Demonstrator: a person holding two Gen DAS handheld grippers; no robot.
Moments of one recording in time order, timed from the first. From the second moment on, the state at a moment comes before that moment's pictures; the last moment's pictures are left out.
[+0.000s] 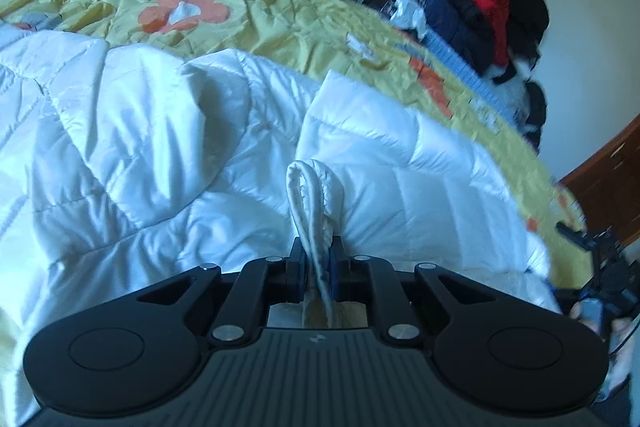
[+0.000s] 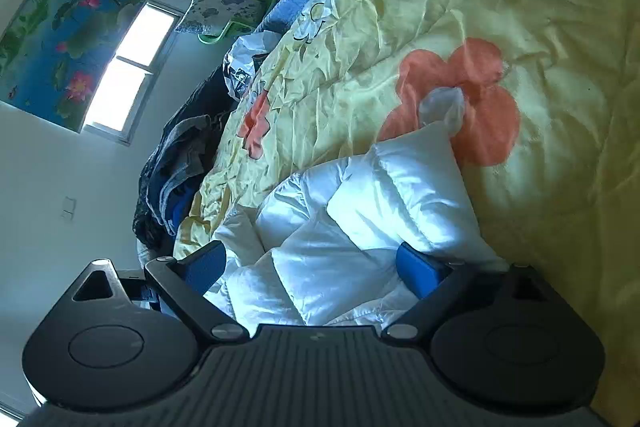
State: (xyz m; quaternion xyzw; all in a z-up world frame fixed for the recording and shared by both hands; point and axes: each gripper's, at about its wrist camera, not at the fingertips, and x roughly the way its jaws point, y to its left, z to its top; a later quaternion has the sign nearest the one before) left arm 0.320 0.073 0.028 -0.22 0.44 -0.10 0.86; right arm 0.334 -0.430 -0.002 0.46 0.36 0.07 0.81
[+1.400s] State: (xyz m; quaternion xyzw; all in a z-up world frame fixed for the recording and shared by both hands) left arm 0.272 0.008 0.027 -0.09 0.28 -0.05 0.95; right arm 0.247 -0.415 -0.006 0.30 0.26 0.12 0.91
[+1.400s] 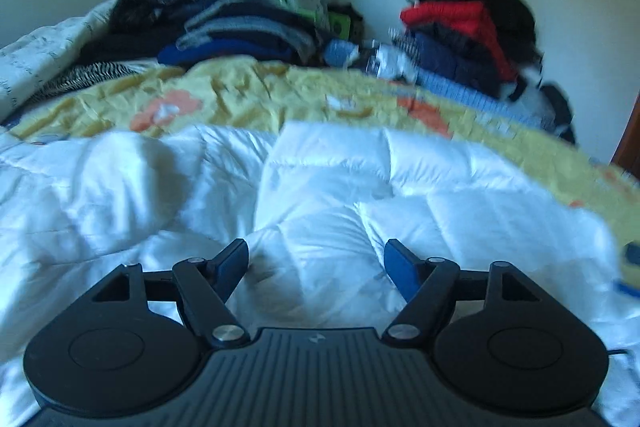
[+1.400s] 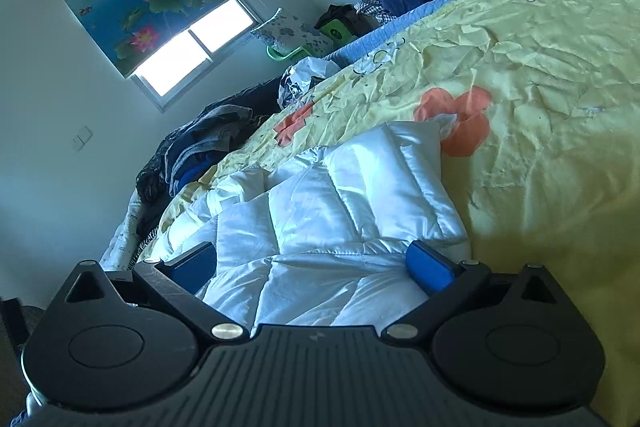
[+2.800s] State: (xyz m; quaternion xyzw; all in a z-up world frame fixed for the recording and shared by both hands) left arm 0.331 0.365 -0.011 -0.34 0.28 0.26 0.86; right arm 0.281 -0.099 0.002 -0.16 0.30 0.28 0.90
